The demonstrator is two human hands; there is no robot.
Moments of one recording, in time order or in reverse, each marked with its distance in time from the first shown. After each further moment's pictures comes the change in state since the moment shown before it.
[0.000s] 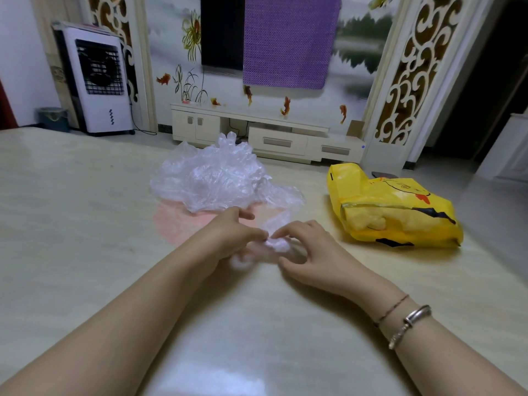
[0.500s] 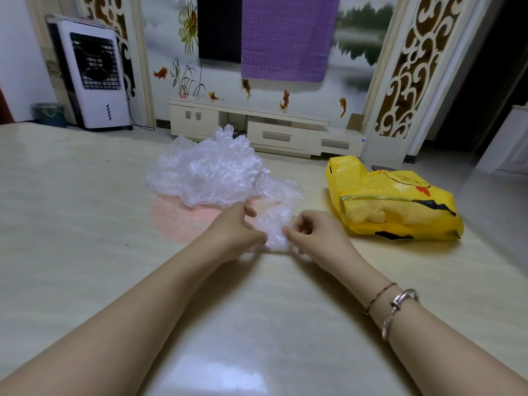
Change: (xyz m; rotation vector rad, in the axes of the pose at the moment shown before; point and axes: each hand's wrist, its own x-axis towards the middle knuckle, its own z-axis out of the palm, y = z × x) left_hand -0.002 -0.002 0.010 0.197 -0.006 0.073; right_hand 0.016 0.006 0.007 0.235 0.257 0.328
